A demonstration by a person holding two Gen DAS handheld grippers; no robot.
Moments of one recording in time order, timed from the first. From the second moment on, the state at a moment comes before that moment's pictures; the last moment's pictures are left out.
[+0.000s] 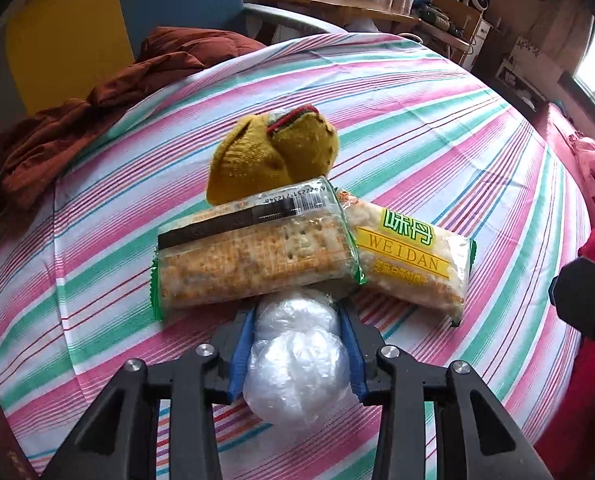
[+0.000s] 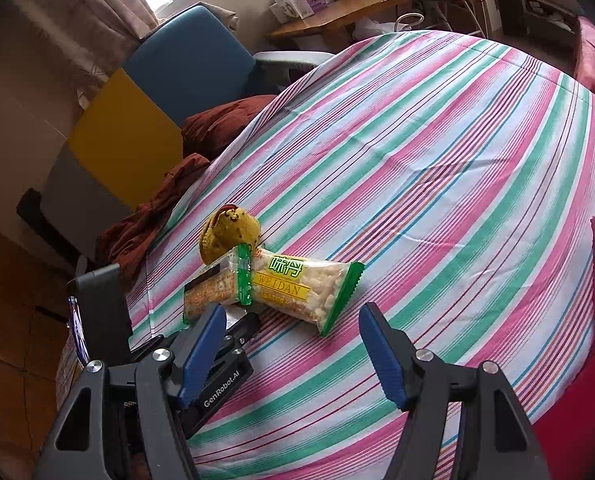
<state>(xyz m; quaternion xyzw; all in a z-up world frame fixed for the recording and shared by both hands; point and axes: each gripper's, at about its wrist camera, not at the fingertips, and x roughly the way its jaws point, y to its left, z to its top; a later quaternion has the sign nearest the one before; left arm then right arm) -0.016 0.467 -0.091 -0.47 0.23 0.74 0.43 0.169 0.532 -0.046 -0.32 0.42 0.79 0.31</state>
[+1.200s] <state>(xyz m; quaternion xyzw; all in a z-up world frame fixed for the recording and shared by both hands) 0.029 0.313 -0.094 -0.39 0.19 0.82 0.38 0.073 0.526 -0.067 -0.56 0.19 0.78 0.22</state>
